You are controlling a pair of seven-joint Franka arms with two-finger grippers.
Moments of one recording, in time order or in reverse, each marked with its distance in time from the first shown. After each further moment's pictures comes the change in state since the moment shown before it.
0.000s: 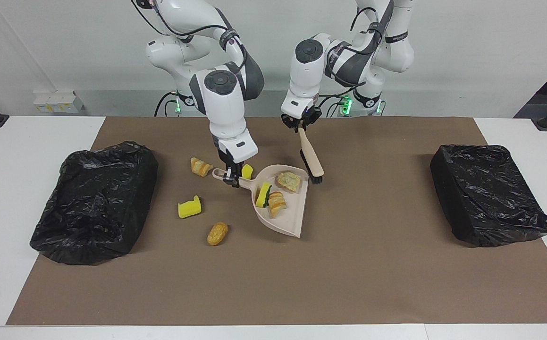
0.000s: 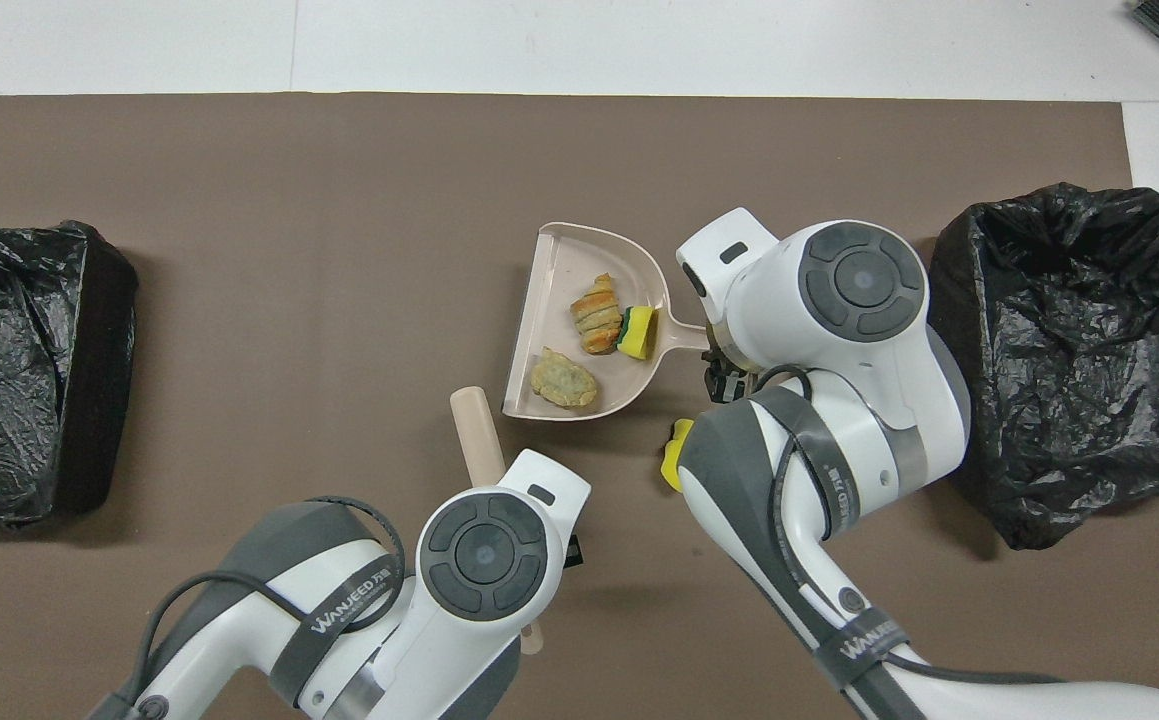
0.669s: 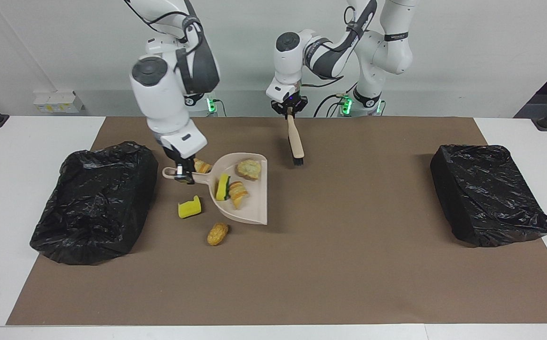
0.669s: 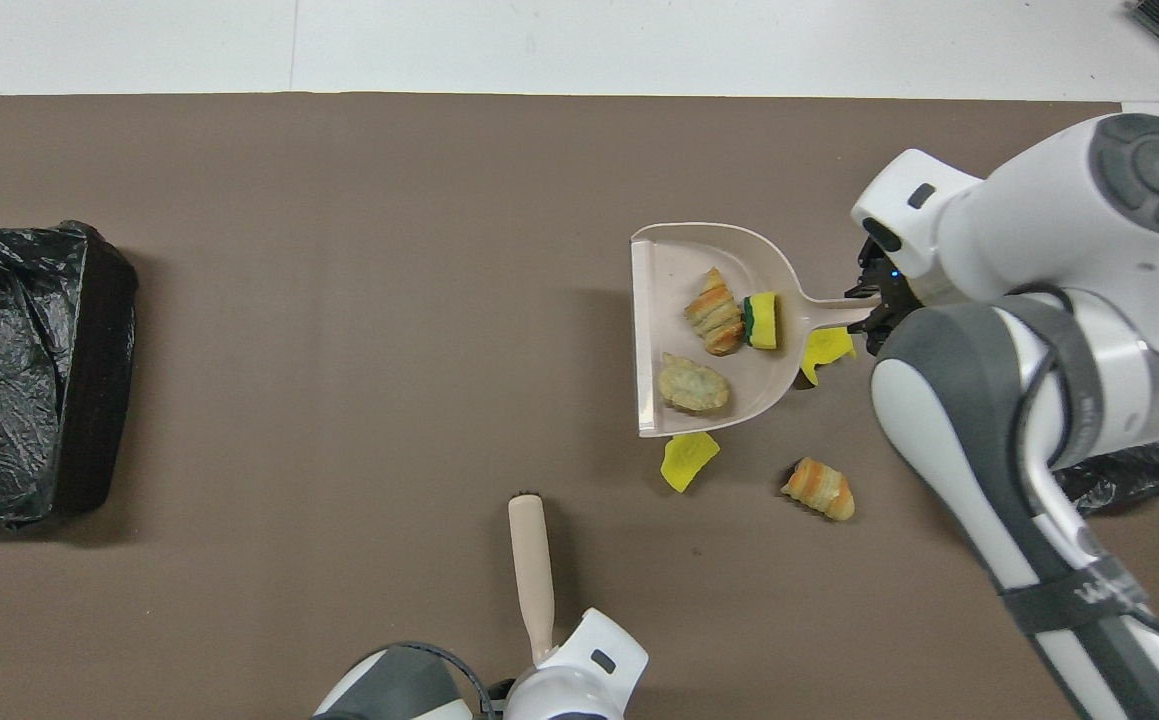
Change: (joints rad) left arm -0.261 -0.093 -0.023 -0.271 0.000 0.190 -0.088; right arm -0.240 -0.055 -0.004 0.095 0.036 -0.225 -0.456
